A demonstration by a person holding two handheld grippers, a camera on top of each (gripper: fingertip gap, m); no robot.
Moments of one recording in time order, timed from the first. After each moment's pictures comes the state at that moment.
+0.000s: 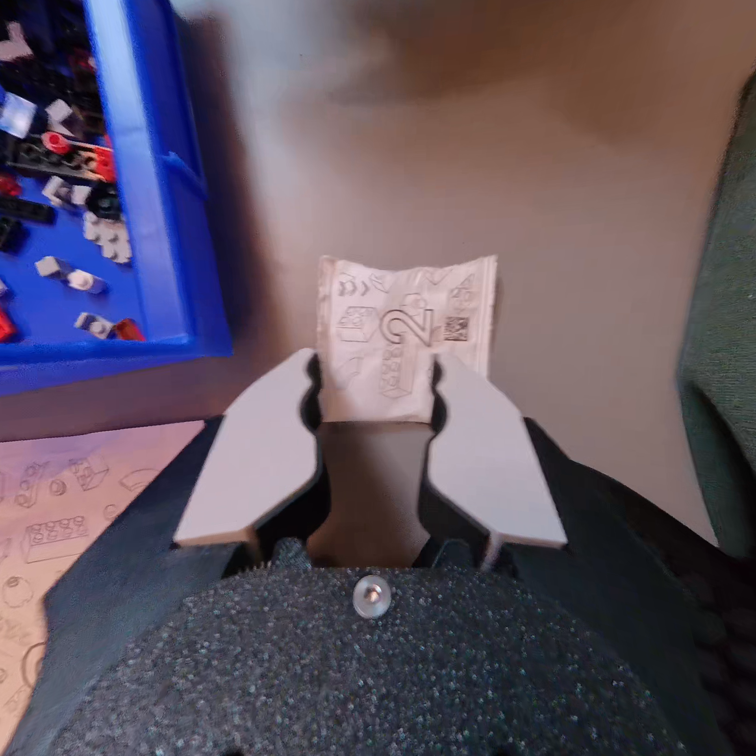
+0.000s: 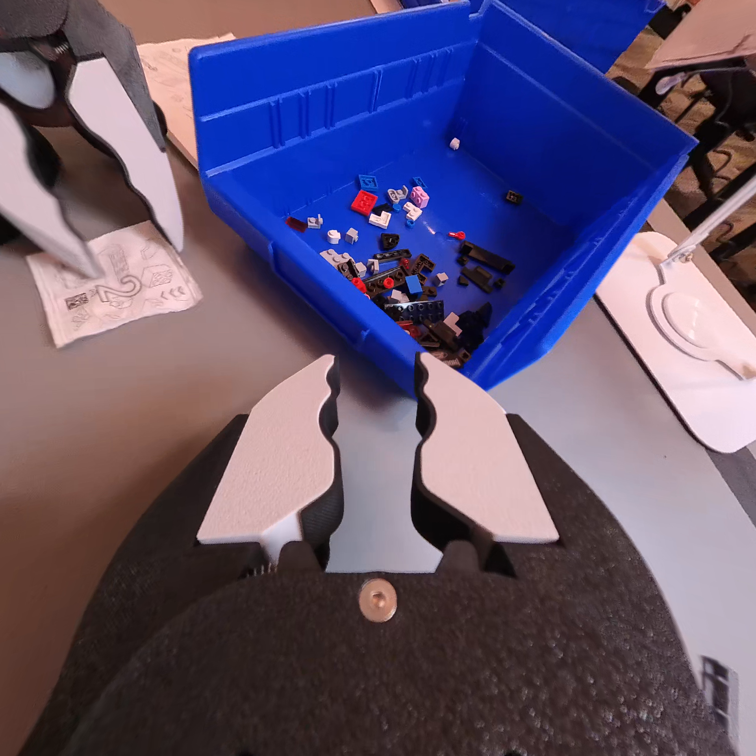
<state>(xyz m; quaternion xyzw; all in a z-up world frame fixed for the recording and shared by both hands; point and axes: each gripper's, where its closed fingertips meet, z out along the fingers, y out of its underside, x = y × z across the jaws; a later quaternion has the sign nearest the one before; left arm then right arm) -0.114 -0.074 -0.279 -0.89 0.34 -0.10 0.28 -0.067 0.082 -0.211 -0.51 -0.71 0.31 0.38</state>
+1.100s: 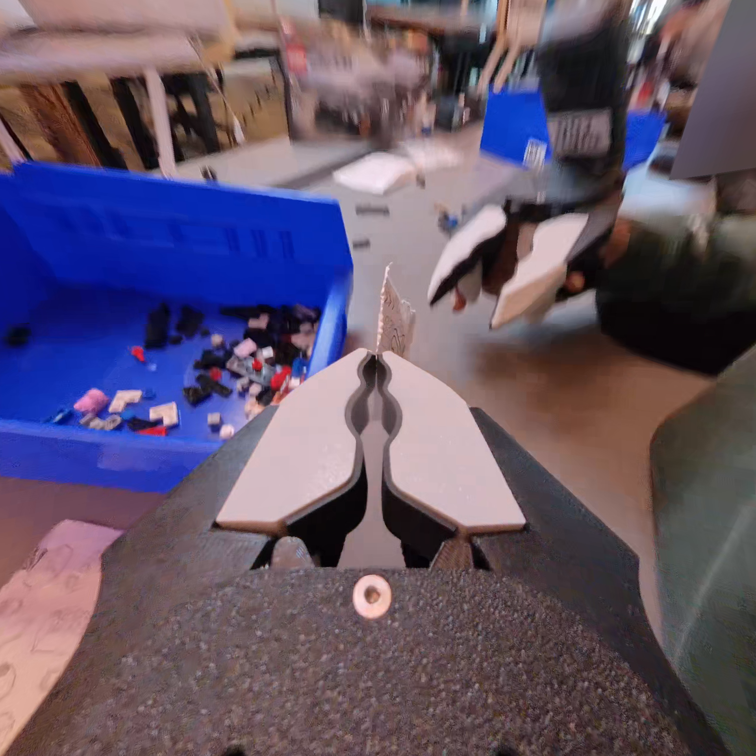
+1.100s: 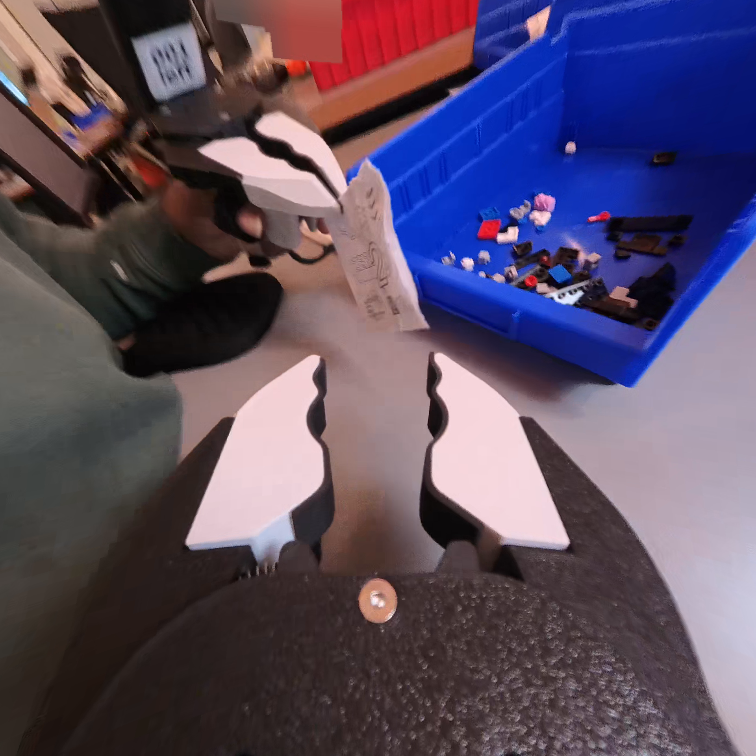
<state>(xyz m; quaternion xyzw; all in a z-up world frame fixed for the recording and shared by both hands) -0.108 -0.014 -0.175 -0.79 0.16 -0.17 0.57 -0.033 0.015 -0.200 -0.55 -0.59 0.53 0.25</state>
